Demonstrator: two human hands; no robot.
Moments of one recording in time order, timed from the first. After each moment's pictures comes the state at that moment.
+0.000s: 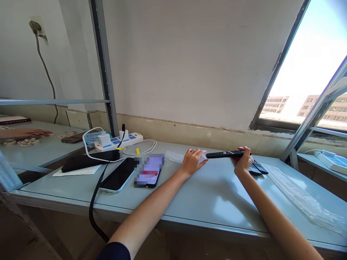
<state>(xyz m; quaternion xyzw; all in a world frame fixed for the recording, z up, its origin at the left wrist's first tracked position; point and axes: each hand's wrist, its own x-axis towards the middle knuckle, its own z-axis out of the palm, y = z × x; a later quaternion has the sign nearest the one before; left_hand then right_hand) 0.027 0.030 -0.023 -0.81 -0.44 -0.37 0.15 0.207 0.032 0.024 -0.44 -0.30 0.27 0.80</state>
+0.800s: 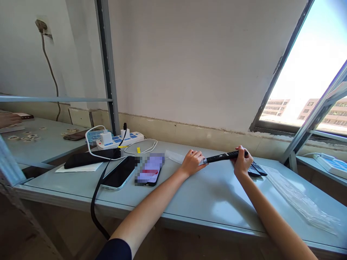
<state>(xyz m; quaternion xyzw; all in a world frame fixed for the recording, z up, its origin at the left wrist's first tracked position) 0.026 0.026 -0.019 -0.84 -0.41 -0.32 0.18 0.200 0.021 0.029 -0.43 -0.38 0.19 0.79</state>
